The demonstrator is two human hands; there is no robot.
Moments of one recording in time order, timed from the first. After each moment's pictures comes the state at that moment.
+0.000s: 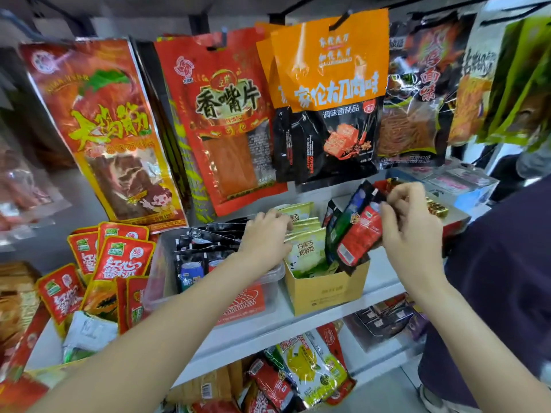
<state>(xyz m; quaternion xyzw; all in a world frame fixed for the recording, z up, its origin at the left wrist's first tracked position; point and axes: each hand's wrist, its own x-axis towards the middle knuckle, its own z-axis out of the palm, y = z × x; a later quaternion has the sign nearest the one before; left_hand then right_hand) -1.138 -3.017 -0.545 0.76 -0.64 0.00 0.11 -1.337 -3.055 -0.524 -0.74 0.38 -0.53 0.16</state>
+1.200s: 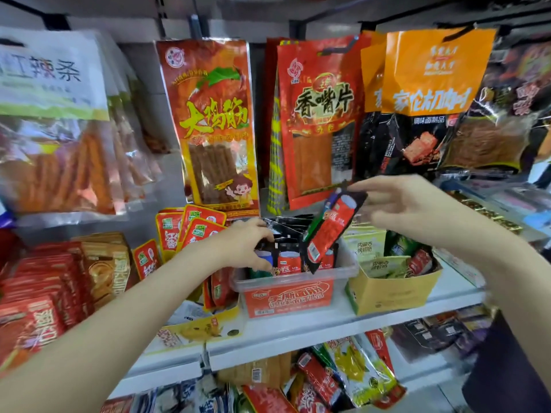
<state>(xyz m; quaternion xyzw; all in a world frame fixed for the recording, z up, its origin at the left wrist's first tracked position) -1.017 -2.911 -0.517 0.75 -0.64 -0.13 -0.03 -1.254 -2.995 -0.439 -0.87 0.29 -0.17 0.36</state>
